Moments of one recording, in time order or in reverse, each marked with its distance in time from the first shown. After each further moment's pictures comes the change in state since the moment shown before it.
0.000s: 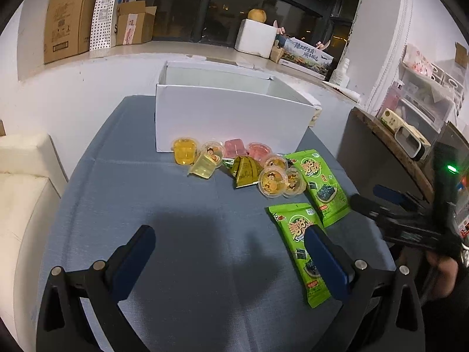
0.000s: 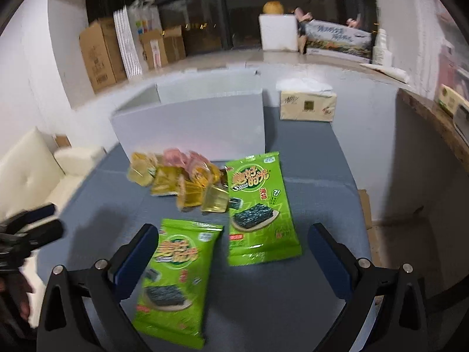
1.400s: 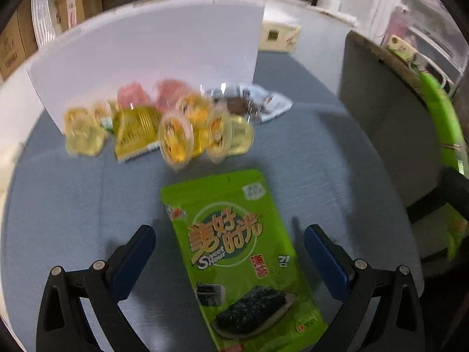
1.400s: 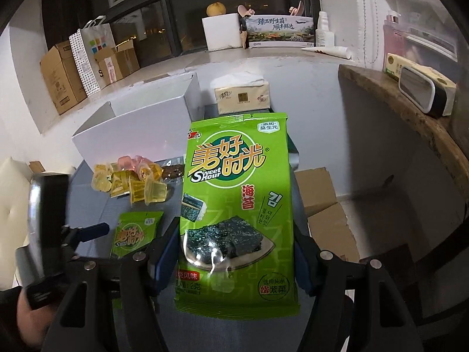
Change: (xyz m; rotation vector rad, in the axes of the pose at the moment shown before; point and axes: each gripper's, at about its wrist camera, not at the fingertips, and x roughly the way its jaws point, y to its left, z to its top) left arm 0.135 -0.117 -0.013 0.132 0.286 0.071; right arm -0.073 -0.063 -0.033 0.197 -0.019 -0.105
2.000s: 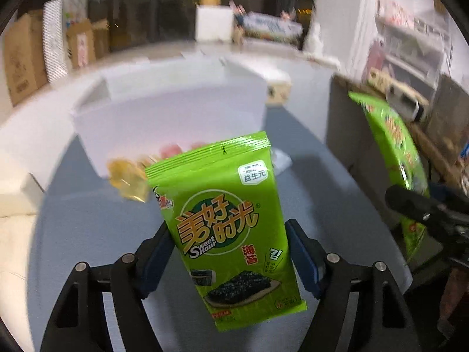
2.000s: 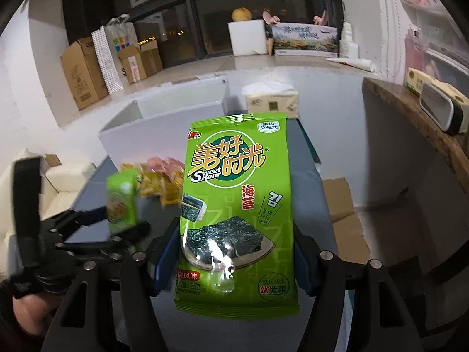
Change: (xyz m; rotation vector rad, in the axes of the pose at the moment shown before) left arm -0.088 0.046 0.002 0.044 -0.265 -0.030; right arm -0.009 0.037 0.011 -0.049 -0.059 0.108
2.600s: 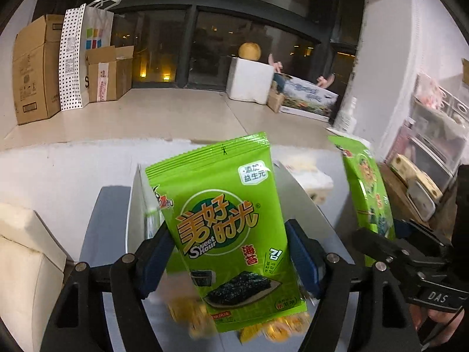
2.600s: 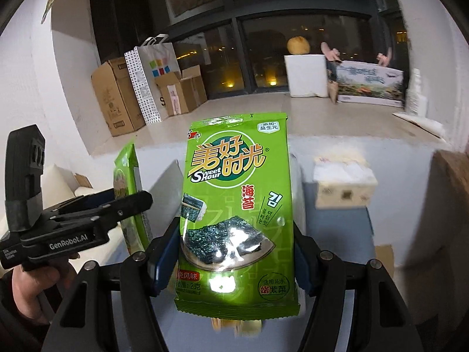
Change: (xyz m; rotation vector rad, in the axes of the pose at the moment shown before) left arm 0.020 0.115 0.176 -0.116 -0.131 -0.025; right arm 0.098 0.070 0.173 -0.103 -0.062 0.164
